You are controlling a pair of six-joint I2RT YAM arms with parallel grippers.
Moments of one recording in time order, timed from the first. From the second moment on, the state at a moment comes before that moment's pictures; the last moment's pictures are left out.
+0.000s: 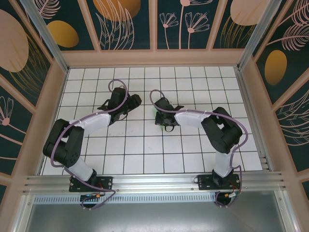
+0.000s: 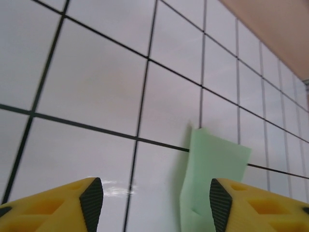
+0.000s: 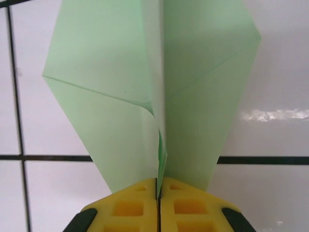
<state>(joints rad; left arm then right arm) -0.44 1.62 0.90 0.06 0.04 -0.87 0.76 1.88 1.12 -0.33 0.11 0.78</state>
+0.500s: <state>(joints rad) -0.44 1.62 0.88 -0.02 -0.06 -0.87 0.77 1.96 1.23 -0.38 0.20 0.79</state>
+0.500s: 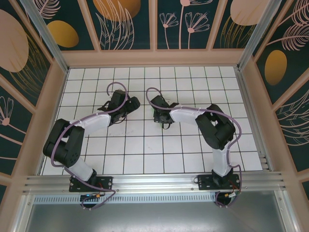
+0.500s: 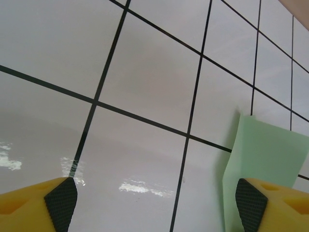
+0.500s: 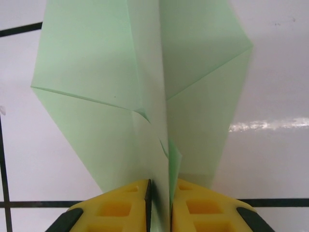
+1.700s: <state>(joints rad) -0.44 1.65 0.88 -0.05 -0.09 -0.86 0.79 2.02 1.32 -0.44 0.28 0.70</state>
